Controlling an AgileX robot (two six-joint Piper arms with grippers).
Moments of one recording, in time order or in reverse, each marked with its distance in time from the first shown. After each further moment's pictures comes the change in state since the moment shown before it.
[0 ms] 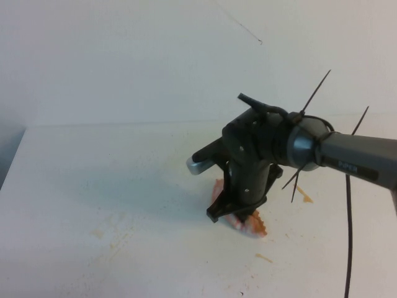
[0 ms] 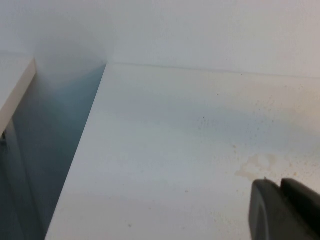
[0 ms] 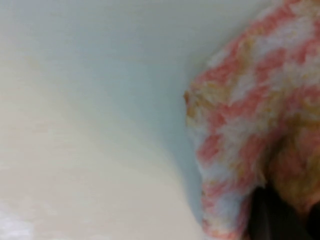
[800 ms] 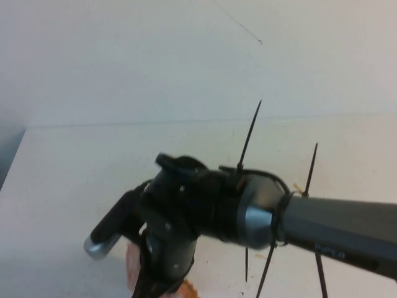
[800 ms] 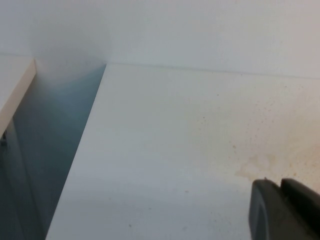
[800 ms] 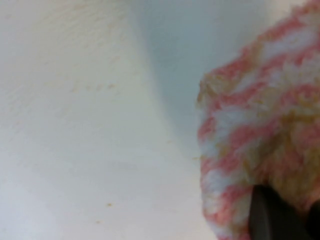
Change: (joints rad) right arm 0.337 -0.135 0.044 0.069 0.005 -0.076; left arm 0.000 0.000 0.000 0.000 0.000 0.000
